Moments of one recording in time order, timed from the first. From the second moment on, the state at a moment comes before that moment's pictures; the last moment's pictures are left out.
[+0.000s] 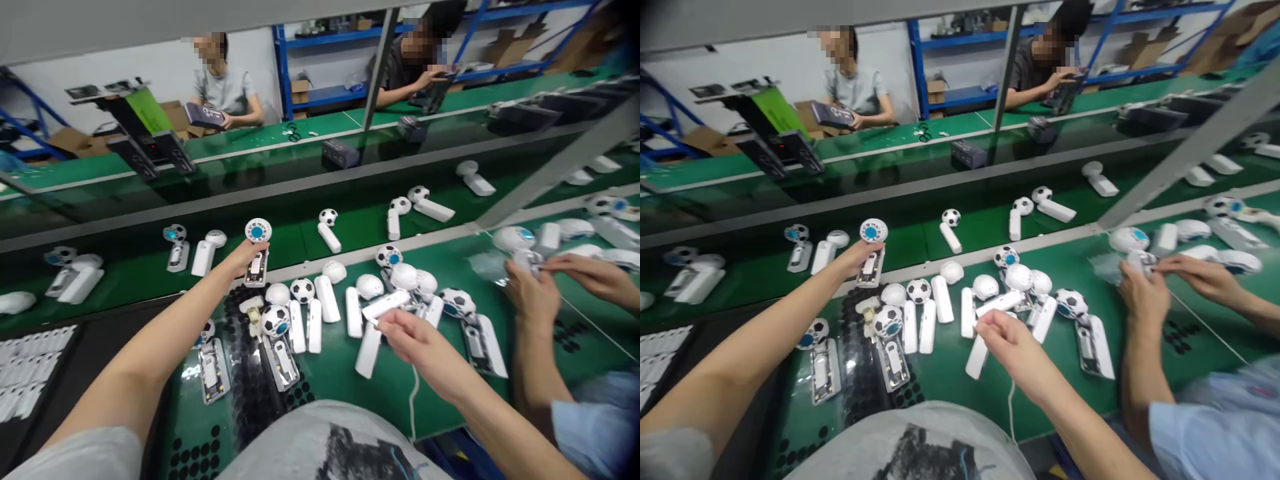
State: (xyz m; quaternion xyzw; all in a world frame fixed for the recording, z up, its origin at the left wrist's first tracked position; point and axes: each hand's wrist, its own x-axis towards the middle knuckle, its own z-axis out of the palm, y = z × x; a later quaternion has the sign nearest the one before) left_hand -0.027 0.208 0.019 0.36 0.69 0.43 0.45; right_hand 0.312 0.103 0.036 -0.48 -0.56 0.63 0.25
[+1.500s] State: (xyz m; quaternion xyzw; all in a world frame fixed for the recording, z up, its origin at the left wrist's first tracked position) left_hand 0.099 0.112 0.055 0.30 0.44 0.42 0.73; right_hand 0.271 0.086 0.055 -0.40 -0.64 0.58 0.31
